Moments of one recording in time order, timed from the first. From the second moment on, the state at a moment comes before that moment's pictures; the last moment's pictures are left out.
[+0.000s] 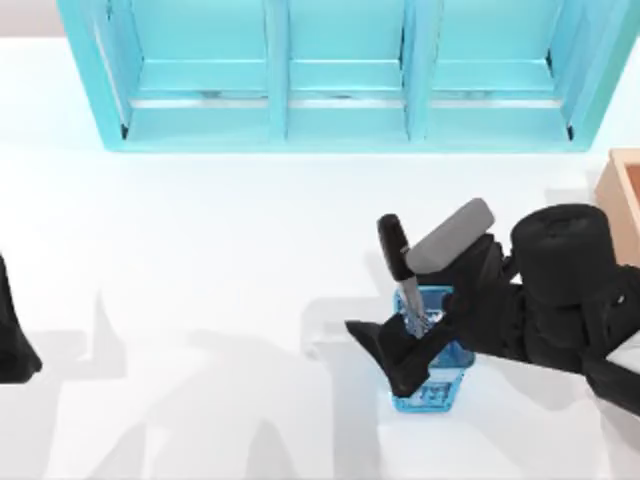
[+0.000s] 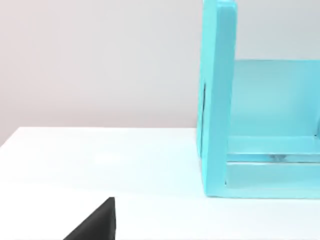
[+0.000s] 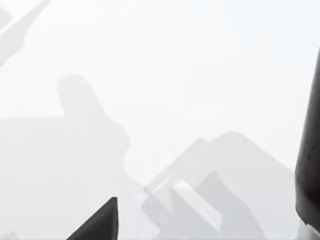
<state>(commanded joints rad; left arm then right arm) 0.00 0.00 0.00 0.00 0.00 0.00 0.62 1.65 0.54 0.52 -0.27 0.06</state>
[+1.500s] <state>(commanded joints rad) 0.00 0.00 0.00 0.00 0.00 0.00 0.17 1.28 0.82 -0.32 -0.65 -0.29</state>
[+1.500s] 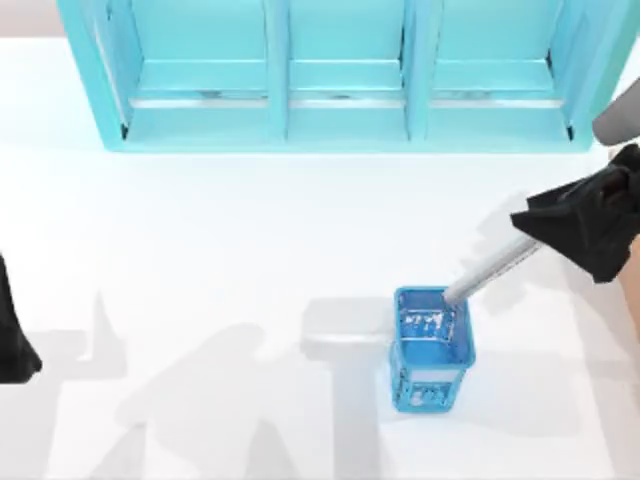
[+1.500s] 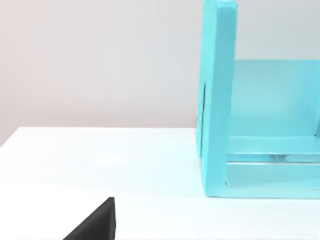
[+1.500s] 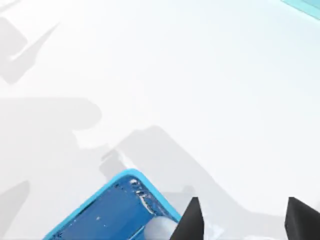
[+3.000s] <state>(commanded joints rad) 0.00 0.00 0.00 0.00 0.00 0.00 -0.31 1.35 1.40 -1.15 -0.26 -0.48</state>
